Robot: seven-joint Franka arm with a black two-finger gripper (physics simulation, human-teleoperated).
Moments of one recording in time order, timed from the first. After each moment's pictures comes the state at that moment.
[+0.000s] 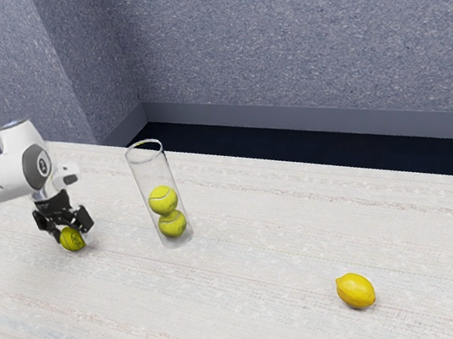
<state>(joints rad) 0.25 0.57 0.24 -1.74 -0.21 2.18 0.48</state>
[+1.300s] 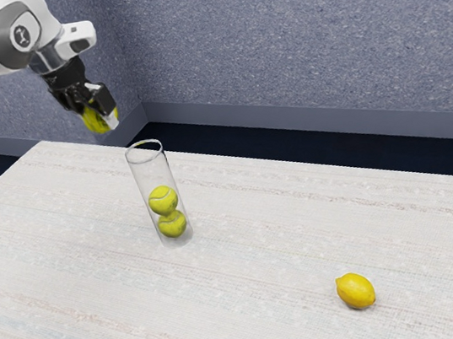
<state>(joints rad) -0.04 0.09 0.22 -1.63 -0.12 1.91 0.33</state>
